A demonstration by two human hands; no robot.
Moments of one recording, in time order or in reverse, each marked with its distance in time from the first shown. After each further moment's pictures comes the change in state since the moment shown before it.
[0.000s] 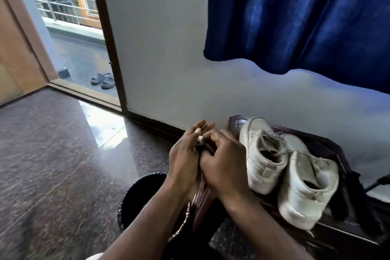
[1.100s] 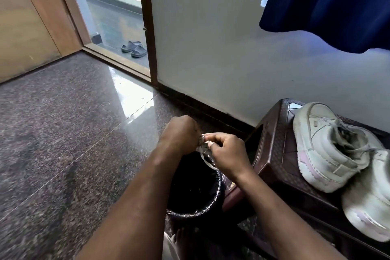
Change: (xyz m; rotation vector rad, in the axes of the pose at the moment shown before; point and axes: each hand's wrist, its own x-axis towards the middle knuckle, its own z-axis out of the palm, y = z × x) left_hand 0.070 0.042 -0.143 1.648 0.145 -0.007; right_hand -0.009 0.025 0.115 0.132 -0.486 0.298
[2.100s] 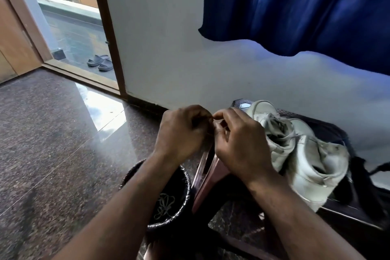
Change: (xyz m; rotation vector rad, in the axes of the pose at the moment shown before) left_hand -0.056 0.106 0.011 -0.421 0.320 0.517; right_hand -0.044 -0.015 -0.127 -0.436 0.455 -0.507
